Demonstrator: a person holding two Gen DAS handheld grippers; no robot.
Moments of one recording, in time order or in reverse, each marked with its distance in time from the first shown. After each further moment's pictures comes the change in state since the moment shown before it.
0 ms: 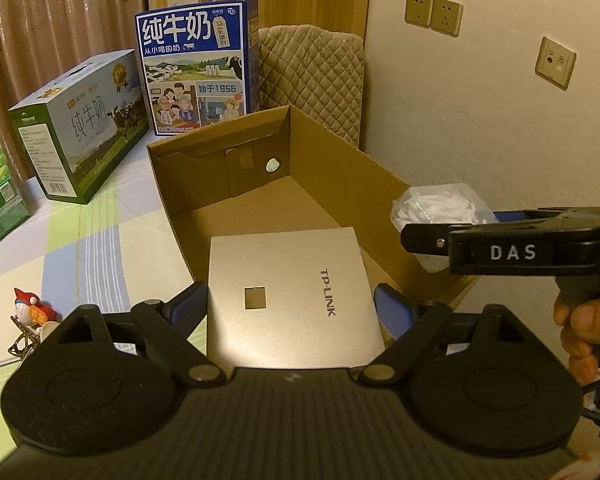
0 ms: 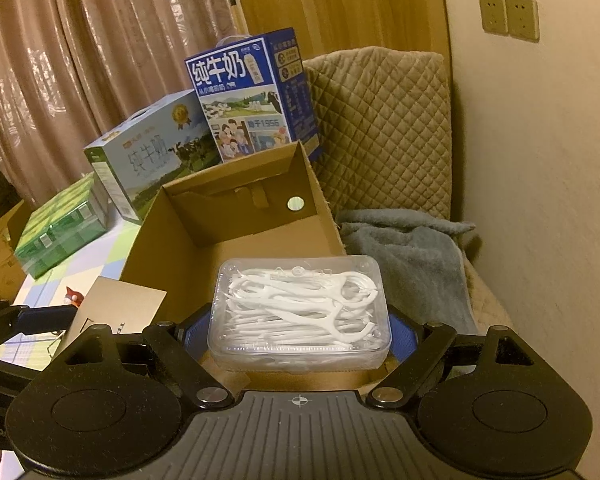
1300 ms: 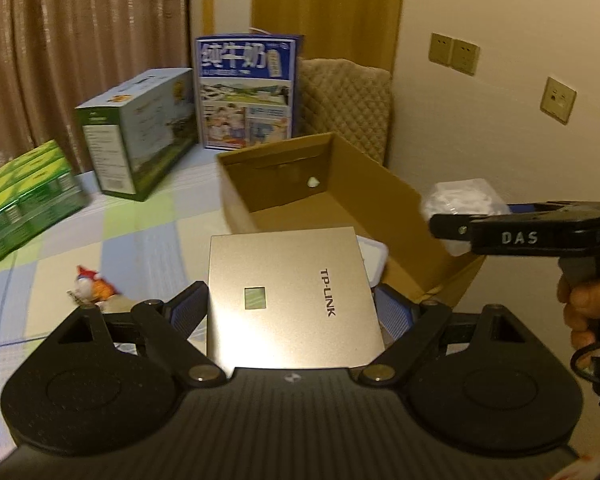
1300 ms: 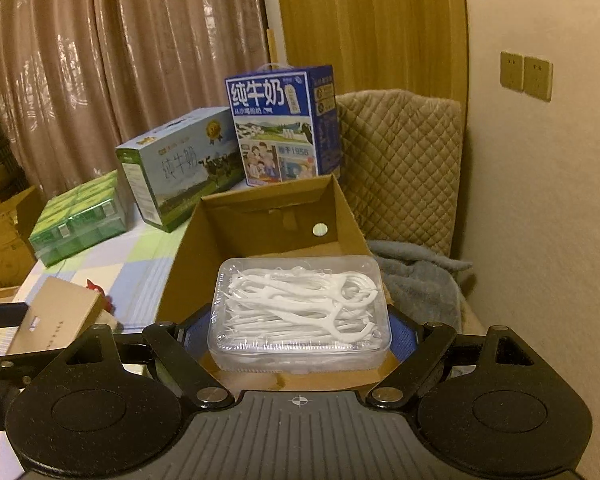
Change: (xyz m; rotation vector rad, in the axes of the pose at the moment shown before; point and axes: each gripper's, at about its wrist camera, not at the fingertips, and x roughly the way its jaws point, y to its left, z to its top) left arm -0.080 0.035 -0.029 -0.059 -0.075 0.044; right arm -0.040 0.050 -0.005 -0.109 -0.070 -0.012
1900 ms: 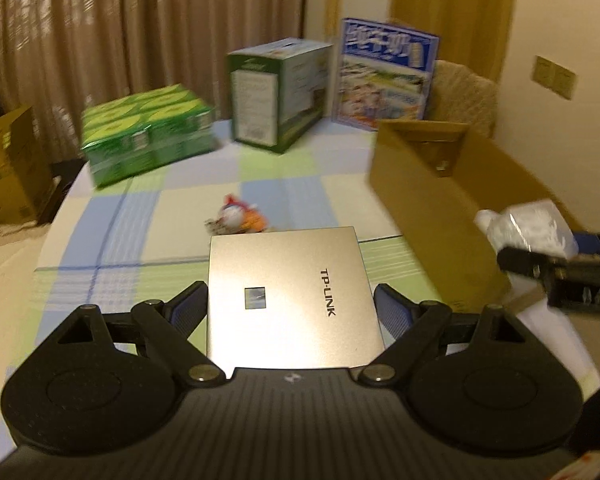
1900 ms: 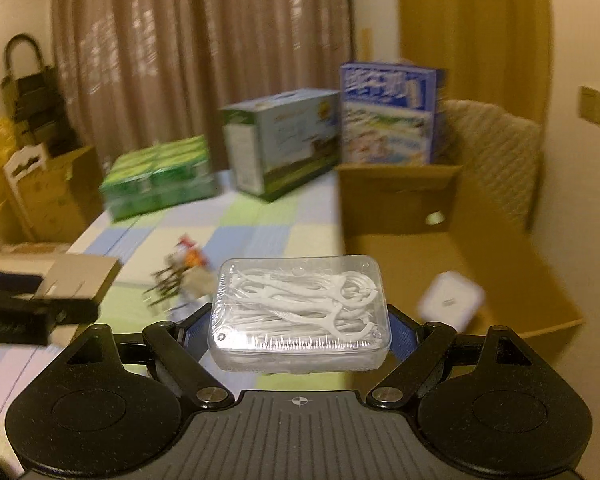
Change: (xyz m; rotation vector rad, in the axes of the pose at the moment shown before) left arm -0.056 0.130 -0.073 -0.163 0.003 0.192; right arm 0.006 0.144 -0.055 -0.135 -0.026 0.071
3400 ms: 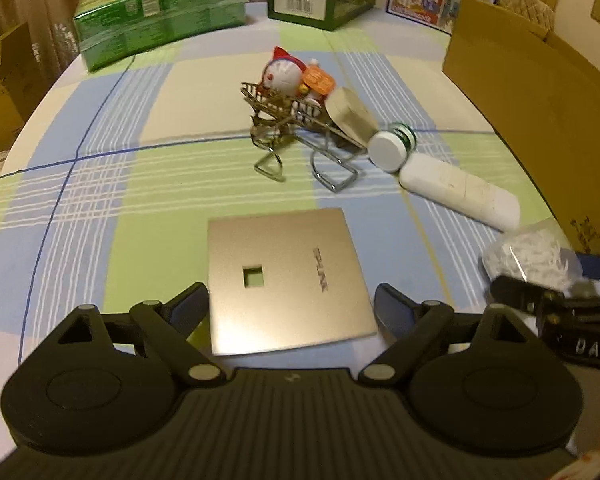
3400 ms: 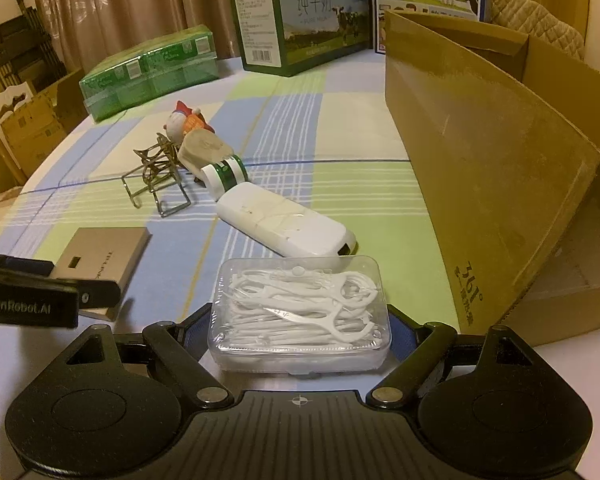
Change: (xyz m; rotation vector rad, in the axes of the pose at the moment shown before) left arm 0.137 0.071 -0.069 -0.061 0.242 0.057; right arm 0.134 0.049 -0.087 0.019 0.249 0.036
